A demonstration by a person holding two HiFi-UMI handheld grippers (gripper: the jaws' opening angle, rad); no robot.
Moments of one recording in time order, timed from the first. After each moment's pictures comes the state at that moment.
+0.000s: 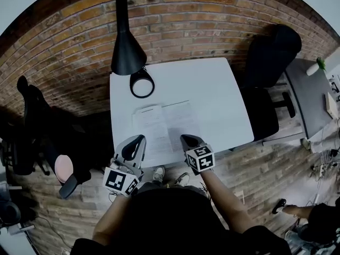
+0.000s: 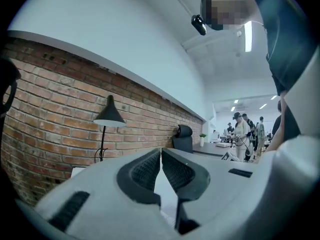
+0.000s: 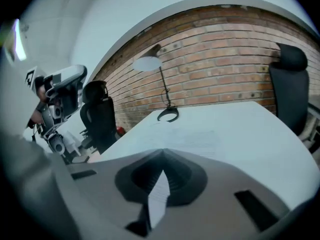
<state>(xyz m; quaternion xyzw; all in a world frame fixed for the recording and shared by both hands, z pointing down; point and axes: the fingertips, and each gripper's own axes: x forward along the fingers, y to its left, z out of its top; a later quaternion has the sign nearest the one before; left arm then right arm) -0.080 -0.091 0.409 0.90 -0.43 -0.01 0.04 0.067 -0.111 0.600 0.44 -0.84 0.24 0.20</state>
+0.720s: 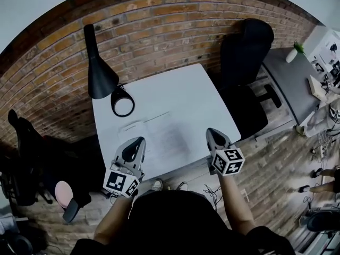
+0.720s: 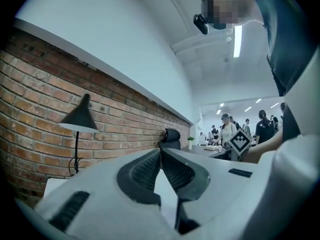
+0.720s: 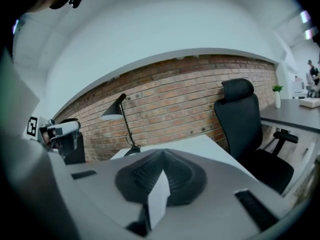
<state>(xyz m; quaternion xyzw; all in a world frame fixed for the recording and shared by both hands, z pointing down) -0.003 -0.119 0.388 0.93 -0.36 -0.03 0.02 0.252 -0.111 0.469 0.62 -0.76 0.18 0.05</state>
